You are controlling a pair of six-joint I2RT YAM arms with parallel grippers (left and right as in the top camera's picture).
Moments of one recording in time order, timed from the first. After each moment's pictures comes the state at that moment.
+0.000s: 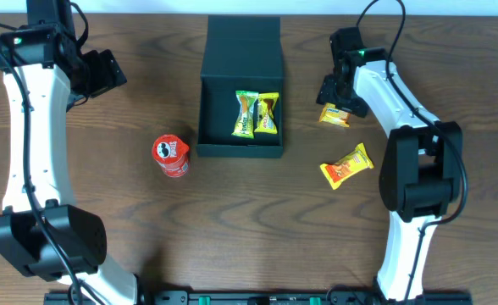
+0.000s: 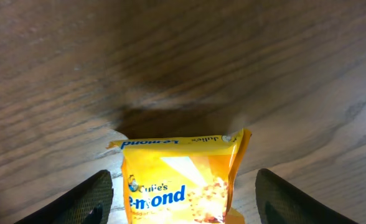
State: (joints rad) left arm 0.15 1.82 1.88 -1.28 -0.03 -0.35; right arm 0.16 2.21 1.74 -0.91 0.16 0.55
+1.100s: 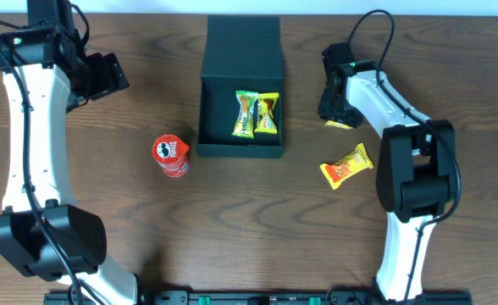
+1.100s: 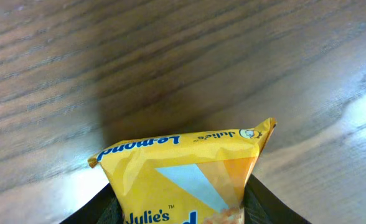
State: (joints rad) left arm 0.16 1.82 1.88 -1.30 0.01 -0.29; right arm 0.19 2.21 1.67 -0.90 0.22 0.55
